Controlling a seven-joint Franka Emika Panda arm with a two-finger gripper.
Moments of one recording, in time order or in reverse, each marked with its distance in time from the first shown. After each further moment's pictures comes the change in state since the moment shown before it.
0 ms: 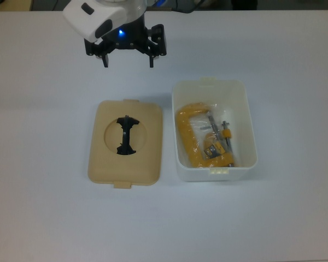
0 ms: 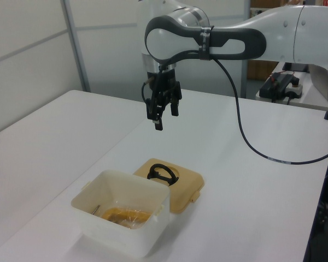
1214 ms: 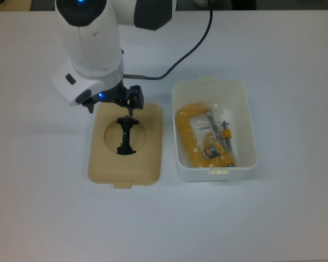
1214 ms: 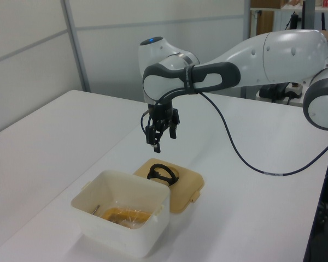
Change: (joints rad) arm -0.057 0.150 -0.003 -0.099 -0.001 0.258 0.002
